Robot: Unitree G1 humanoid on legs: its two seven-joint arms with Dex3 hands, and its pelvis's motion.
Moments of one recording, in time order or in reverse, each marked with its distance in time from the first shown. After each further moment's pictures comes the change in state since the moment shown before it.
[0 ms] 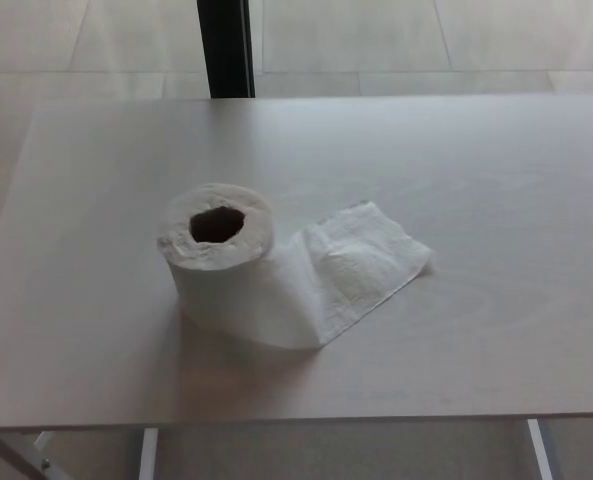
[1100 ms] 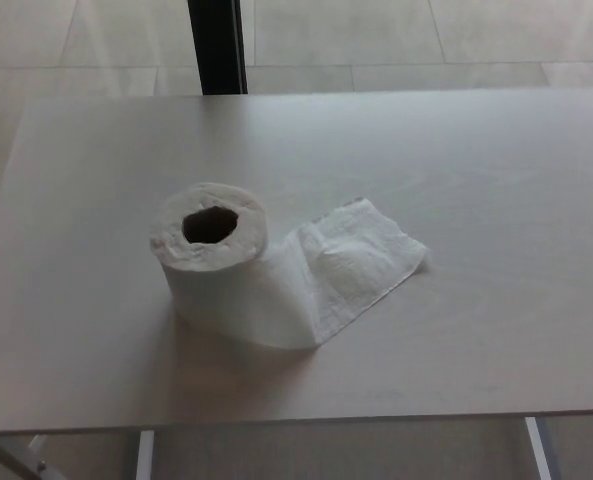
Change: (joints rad) left_arm -0.361 0.136 0.392 -0.797 -0.267 0.196 -0.029; right_arm -0.449 0.044 -0.179 -0.678 0.186 -0.027 -0.012
